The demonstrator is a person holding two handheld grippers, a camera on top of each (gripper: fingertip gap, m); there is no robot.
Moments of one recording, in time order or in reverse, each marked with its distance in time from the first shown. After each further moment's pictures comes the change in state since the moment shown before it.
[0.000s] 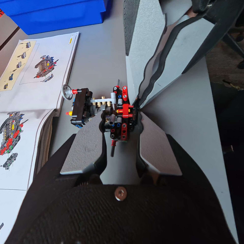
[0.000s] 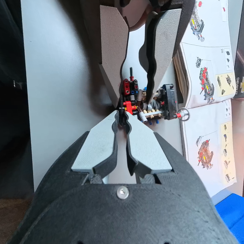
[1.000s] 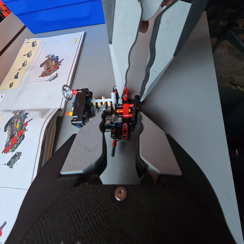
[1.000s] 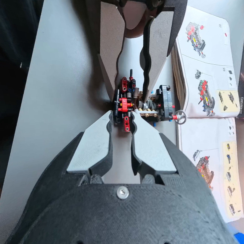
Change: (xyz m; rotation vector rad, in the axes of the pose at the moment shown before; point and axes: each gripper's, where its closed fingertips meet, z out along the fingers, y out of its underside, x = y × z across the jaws) left arm -0.007 -0.001 0.003 -0.002 -0.027 -0.012; right arm 0.015 0.009 -0.004 0.154 -0.127 -0.091
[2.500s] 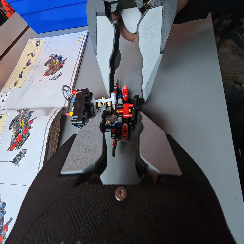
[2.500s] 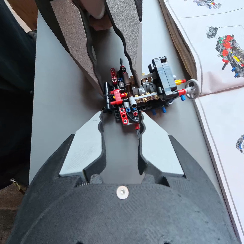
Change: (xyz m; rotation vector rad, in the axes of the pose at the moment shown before) left arm -0.006 0.002 -0.002 -0.001 -0.011 0.004; right arm 0.009 0.016 0.011 0.049 -0.147 0.355
